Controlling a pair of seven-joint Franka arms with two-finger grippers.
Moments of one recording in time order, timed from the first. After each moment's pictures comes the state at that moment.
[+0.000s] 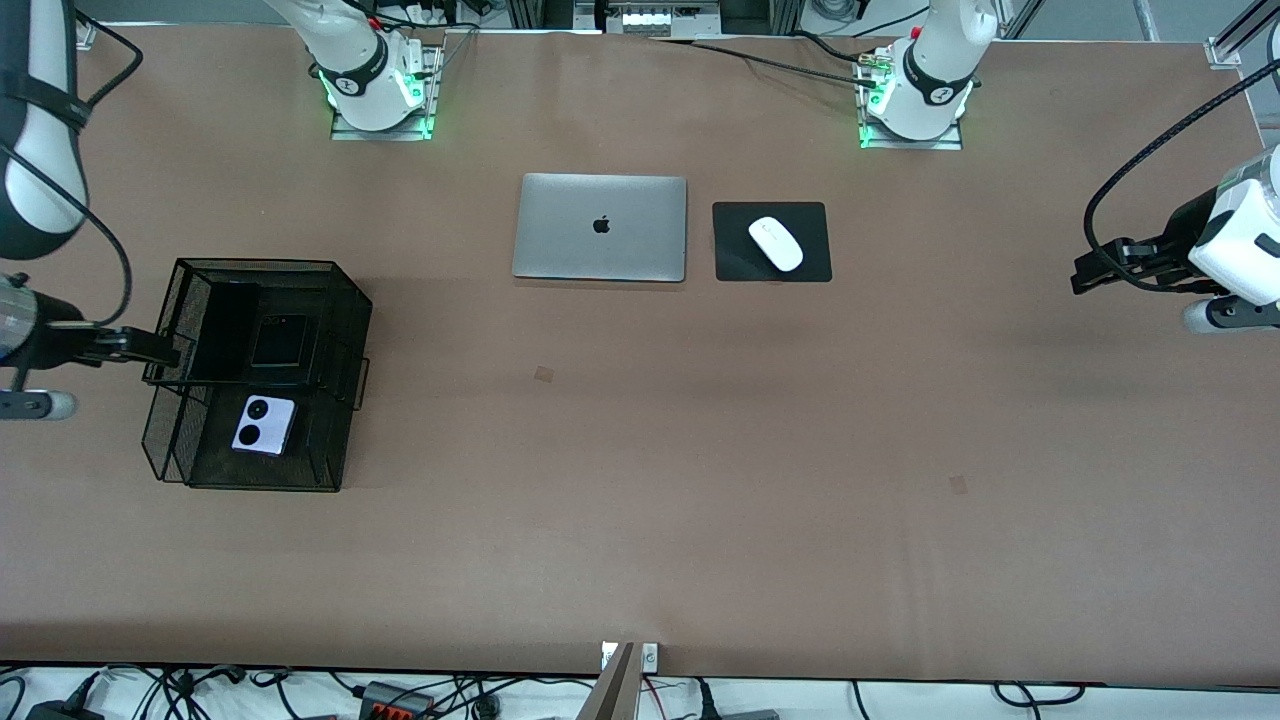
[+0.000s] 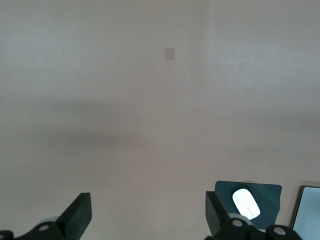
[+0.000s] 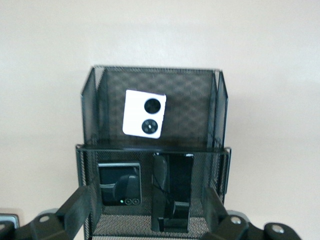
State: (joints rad) left arm -0.04 0.10 0.04 -1.55 -0.01 1.56 -0.09; right arm -0.07 0.34 -0.04 -1.44 -0.01 1.73 -0.11
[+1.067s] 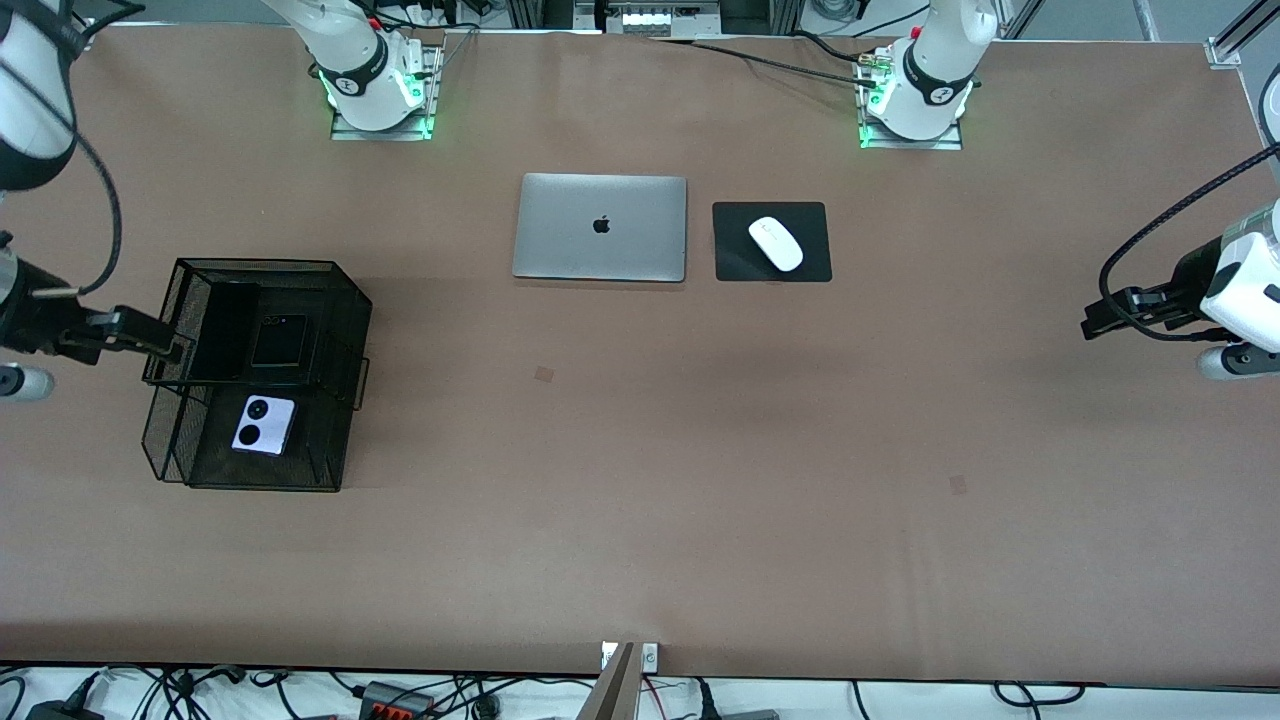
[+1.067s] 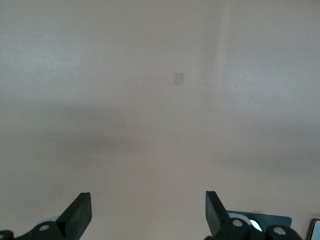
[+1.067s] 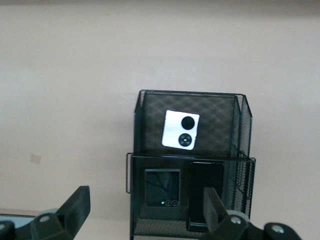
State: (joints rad) left arm -0.01 0.17 0.05 -1.55 -0.01 1.68 -0.09; right arm 0.05 0.27 -0.07 -1.39 0.04 1.70 -0.05
